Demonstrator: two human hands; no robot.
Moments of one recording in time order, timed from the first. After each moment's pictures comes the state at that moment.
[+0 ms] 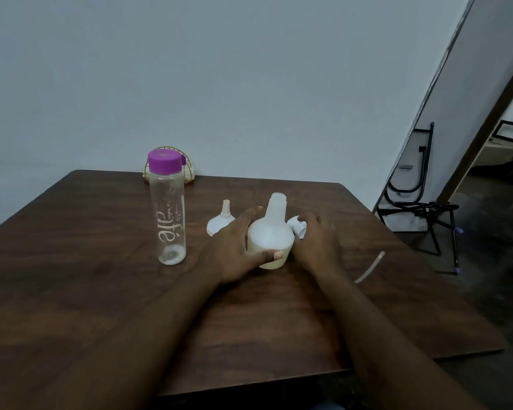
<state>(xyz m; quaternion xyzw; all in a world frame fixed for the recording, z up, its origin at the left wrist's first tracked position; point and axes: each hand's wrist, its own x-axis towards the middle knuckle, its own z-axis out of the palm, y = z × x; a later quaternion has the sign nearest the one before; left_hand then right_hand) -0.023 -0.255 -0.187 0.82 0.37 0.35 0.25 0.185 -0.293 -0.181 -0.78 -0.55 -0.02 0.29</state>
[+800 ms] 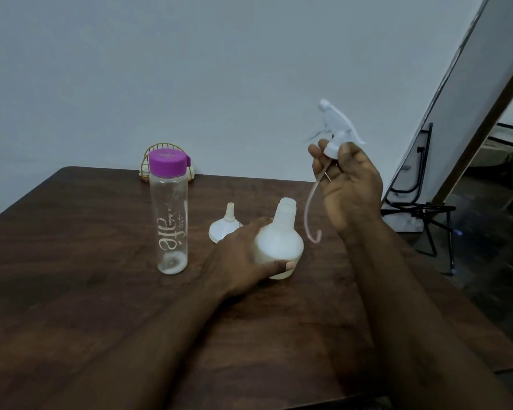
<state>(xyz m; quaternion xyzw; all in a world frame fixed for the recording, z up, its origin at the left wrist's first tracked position) -0.021 -0.250 -0.194 0.82 0.37 0.36 0.26 0.163 -0.285 -0.061 -0.27 -0.37 0.37 0.81</state>
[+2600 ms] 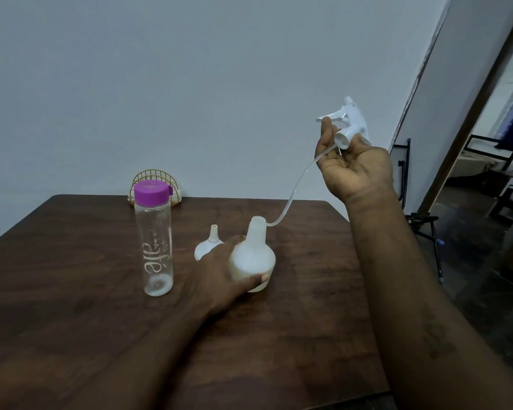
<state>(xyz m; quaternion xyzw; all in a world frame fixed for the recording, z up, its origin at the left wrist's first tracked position) -0.023 -0.247 -0.196 0.79 0.42 0.38 0.23 0.182 -0.313 0.037 -0.09 -0.09 0.55 0.83</state>
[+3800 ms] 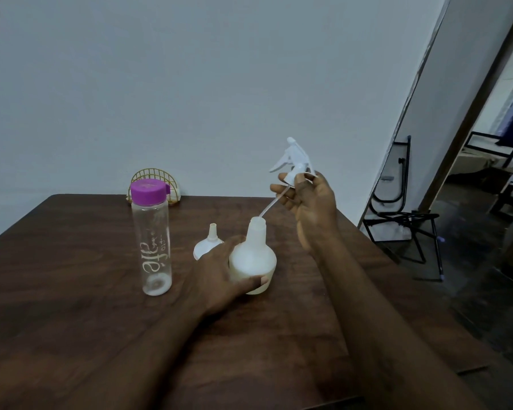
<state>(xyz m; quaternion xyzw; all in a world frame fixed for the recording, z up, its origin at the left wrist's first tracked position) -0.027 -0.256 -0.191 0.80 0.40 0.40 0.22 0.159 -0.286 -0.064 -0.39 -0.43 0.31 0.75</state>
